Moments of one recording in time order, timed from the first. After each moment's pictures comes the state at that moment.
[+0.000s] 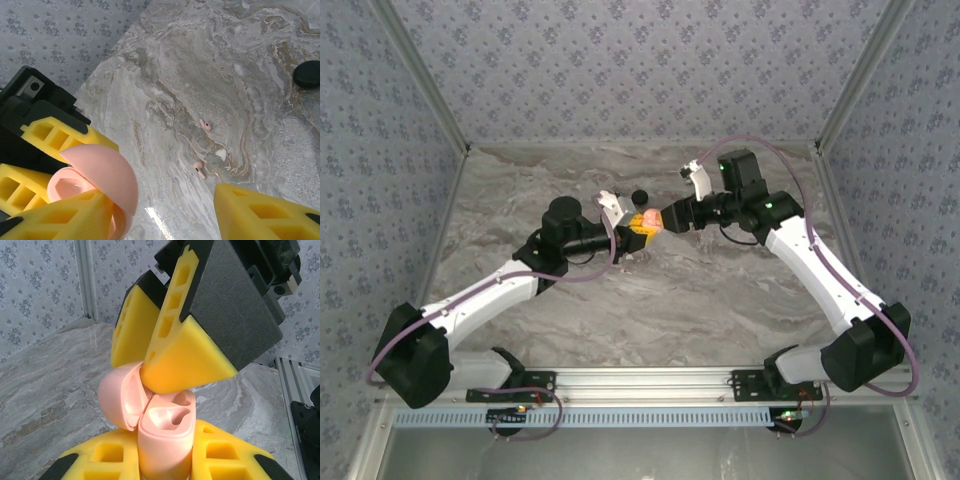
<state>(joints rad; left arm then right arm) -0.68 1.26 0.83 0.26 0.58 -0.01 0.46 1.36 1.32 -0.66 -0.61 0.11</state>
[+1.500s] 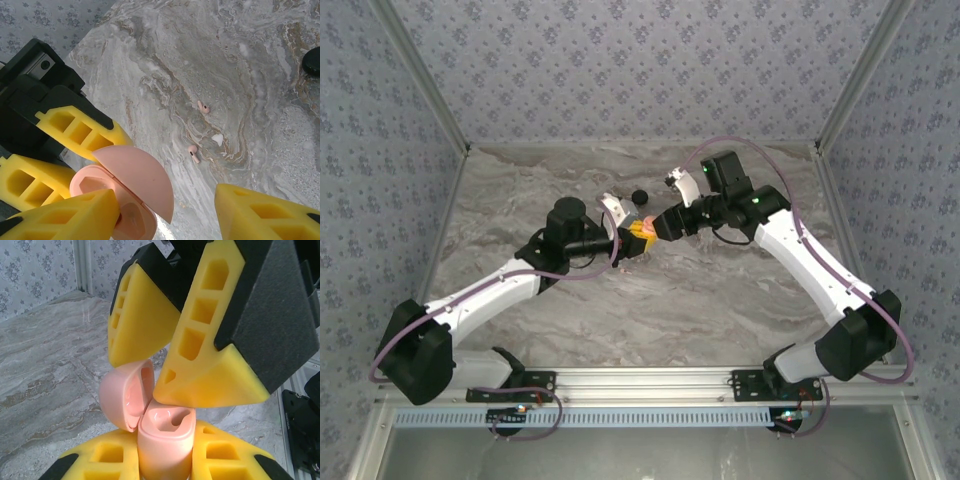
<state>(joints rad) -0.68 1.29 0.83 0.19 0.59 -0.04 0.53 1.42 1.38 -0.76 -0.55 0.01</state>
